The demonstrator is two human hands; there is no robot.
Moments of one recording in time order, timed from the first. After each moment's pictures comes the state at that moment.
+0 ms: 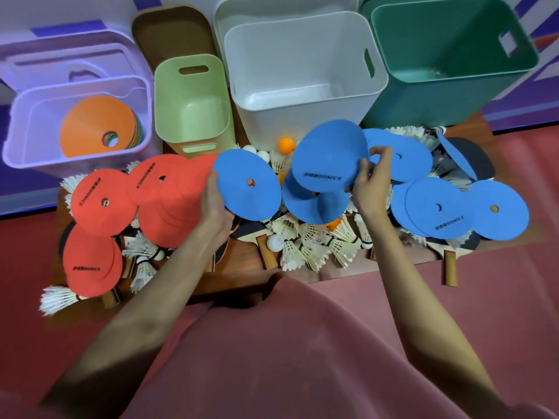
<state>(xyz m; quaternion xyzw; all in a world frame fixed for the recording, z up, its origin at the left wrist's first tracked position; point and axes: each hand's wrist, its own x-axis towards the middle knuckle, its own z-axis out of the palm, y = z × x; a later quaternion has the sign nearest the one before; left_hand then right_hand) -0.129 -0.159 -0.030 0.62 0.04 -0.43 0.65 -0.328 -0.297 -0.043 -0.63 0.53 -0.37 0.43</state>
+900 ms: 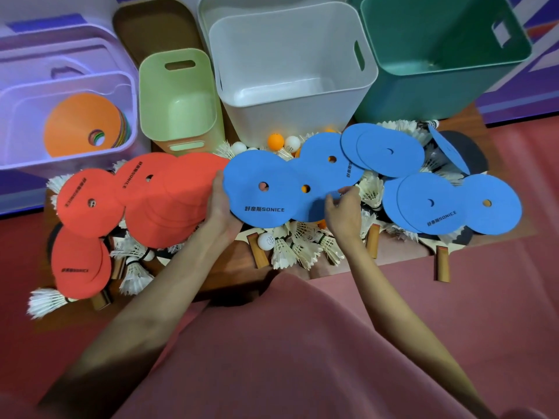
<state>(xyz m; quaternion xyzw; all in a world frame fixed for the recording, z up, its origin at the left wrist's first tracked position) -0.151 -0.175 -0.043 0.59 0.03 -0.51 0.63 -0.335 -0.265 -0.096 -0.63 0.65 -0.18 0.39</state>
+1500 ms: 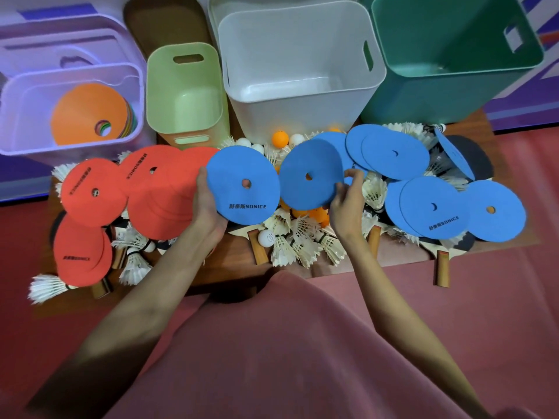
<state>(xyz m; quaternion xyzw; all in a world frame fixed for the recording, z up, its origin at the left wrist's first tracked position) -0.134 -0.156 -0.050 0.62 0.08 -0.45 0.64 -0.334 -0.264 -0.080 -0.65 0.52 -0.33 0.46</state>
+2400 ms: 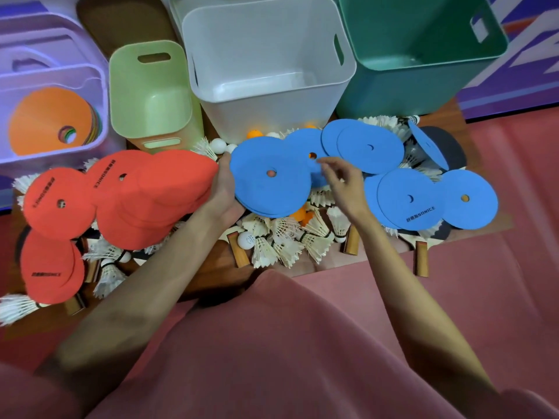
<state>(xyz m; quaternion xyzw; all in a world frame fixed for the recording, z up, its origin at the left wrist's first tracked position) -0.176 -0.222 -0.040 0.58 -0.01 -0.57 0.59 -0.362 -0.316 -0.069 -0.67 0.49 -0.28 0.48</state>
